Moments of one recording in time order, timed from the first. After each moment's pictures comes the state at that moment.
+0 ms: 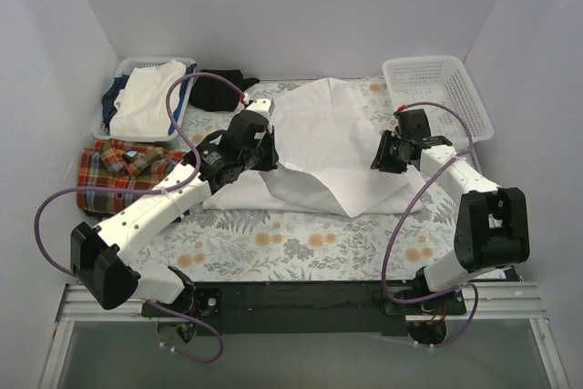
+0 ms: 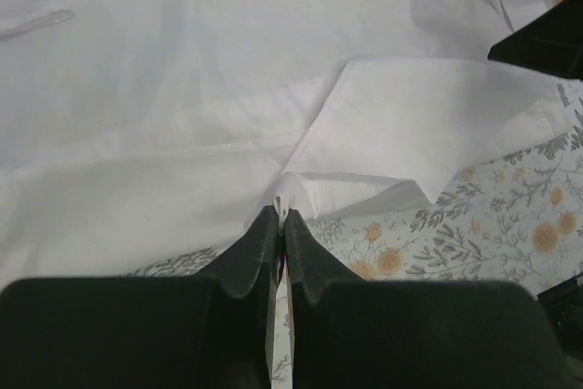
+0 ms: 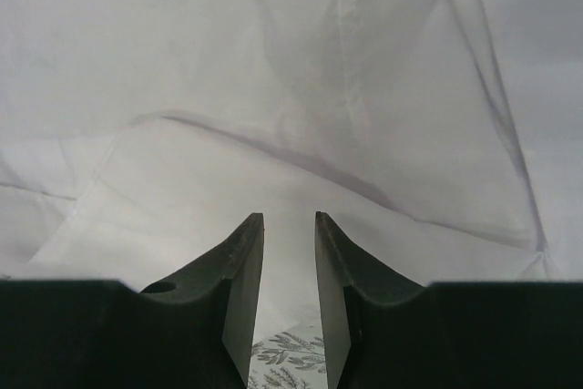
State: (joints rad) left arm -0.72 1.33 1.23 -0.56 -0.16 -0.47; right arm 0.18 1.53 1.04 -0.46 -0.11 0.41
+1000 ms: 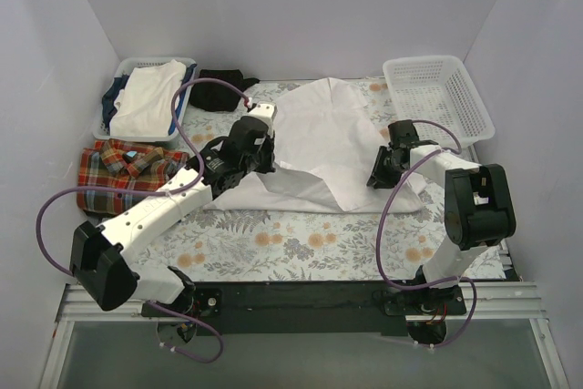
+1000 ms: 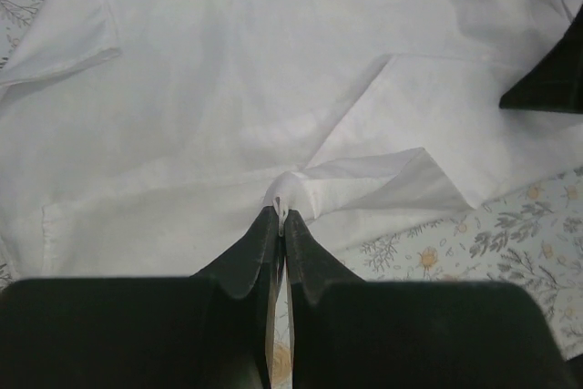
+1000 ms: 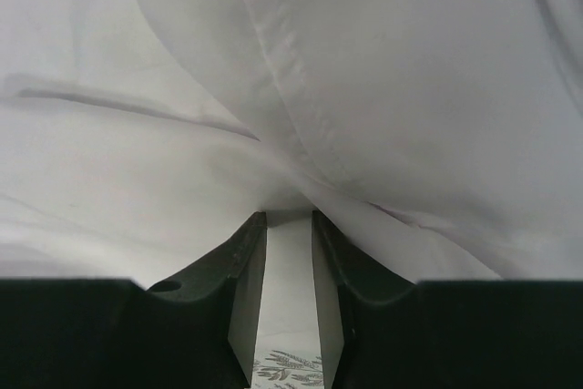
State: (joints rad) left arm -0.72 1.35 1.18 -0.44 -0.27 -0.34; right arm 0.18 1.69 0.99 -0.45 -0.15 0.51
